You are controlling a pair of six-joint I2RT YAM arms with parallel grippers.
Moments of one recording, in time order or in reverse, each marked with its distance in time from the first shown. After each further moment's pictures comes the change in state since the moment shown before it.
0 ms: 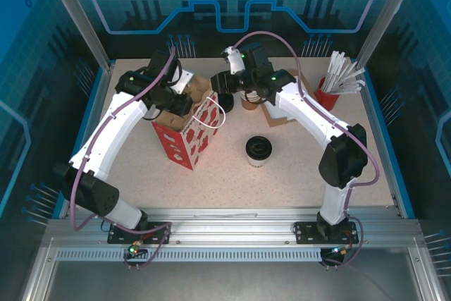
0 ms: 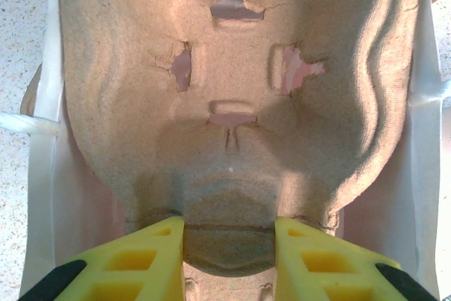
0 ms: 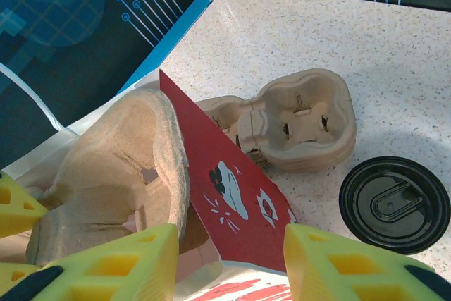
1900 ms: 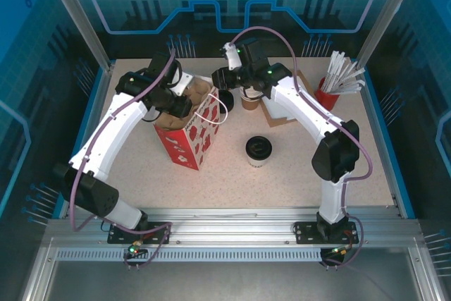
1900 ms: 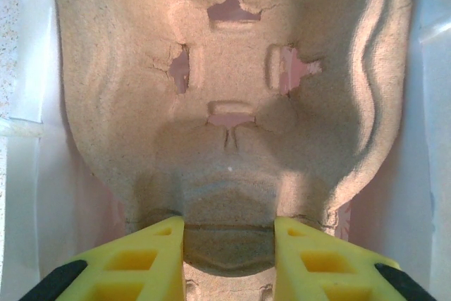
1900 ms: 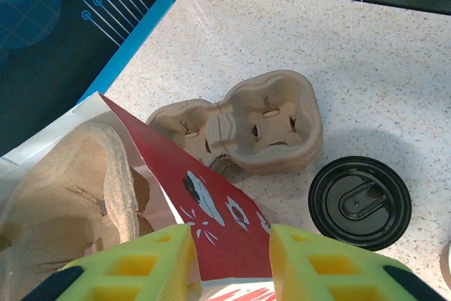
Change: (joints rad) left arm -0.002 -0.005 -0.014 -0.016 0.001 -0.003; right arm -0.001 0.085 0.144 -0.115 0.083 -0.011
